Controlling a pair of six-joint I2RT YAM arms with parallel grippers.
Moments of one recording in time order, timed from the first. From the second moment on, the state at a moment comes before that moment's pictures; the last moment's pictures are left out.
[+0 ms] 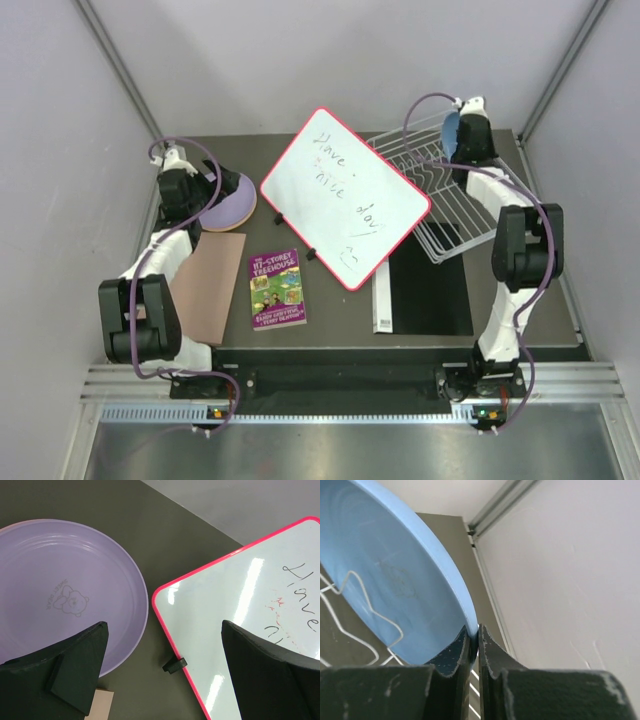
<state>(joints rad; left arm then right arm) 0.11 1.47 0.91 0.27 0.23 -0.58 0.06 1.97 1.52 0.10 0.59 -0.40</state>
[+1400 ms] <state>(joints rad) -0.17 1.40 0.93 0.53 0.48 -0.66 0.17 1.19 1.25 -0.25 -0.06 0.21</state>
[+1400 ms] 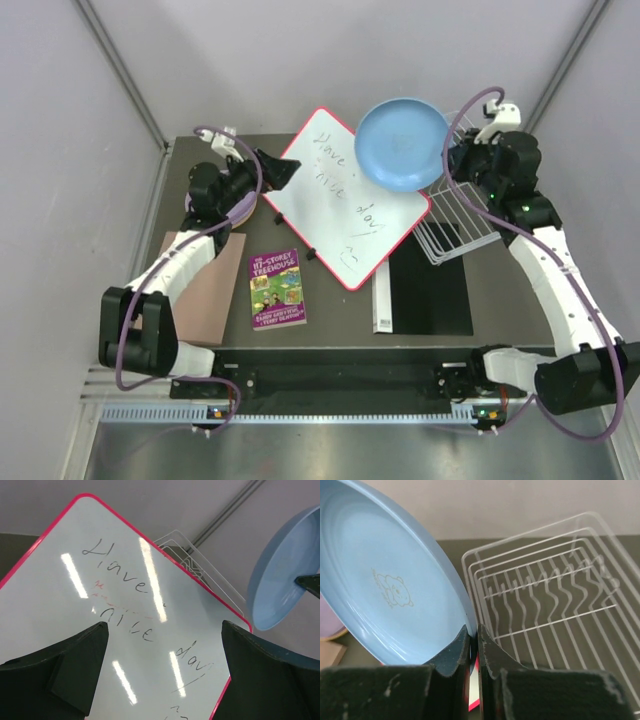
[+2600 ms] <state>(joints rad) -0.32 1.39 1.02 0.38 0.17 -0.43 0.32 1.22 1.19 -0.21 -0.05 0.24</state>
